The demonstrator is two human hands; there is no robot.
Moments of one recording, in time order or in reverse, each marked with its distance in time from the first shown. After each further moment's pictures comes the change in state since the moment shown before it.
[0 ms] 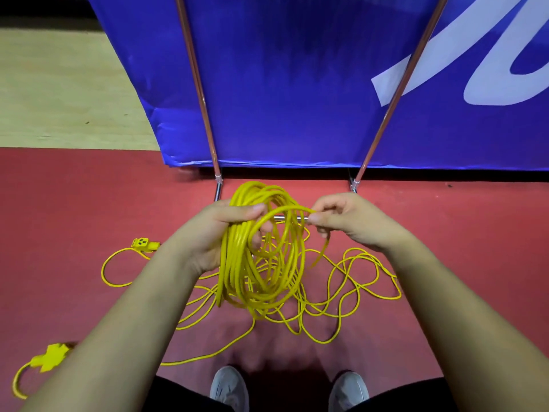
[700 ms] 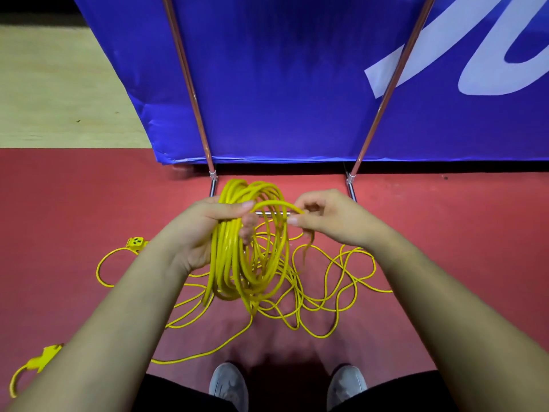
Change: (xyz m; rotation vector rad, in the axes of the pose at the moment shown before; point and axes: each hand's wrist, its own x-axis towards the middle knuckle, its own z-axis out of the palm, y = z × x) left_hand 0.006 -0.002 -0.008 -0.075 -0.125 -0.034; right_hand 0.002 -0.008 0.014 -0.252 0.018 -0.033
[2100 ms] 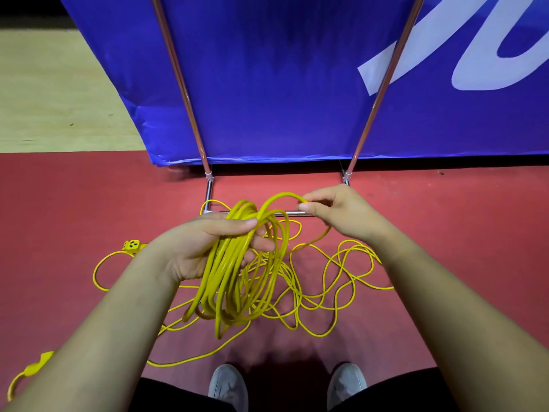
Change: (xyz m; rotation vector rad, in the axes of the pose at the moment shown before) left_hand 0.003 -0.007 -0.007 0.221 -0.021 -0.197; right_hand 0.003 0.026 -0.016 -0.003 0.162 -0.004
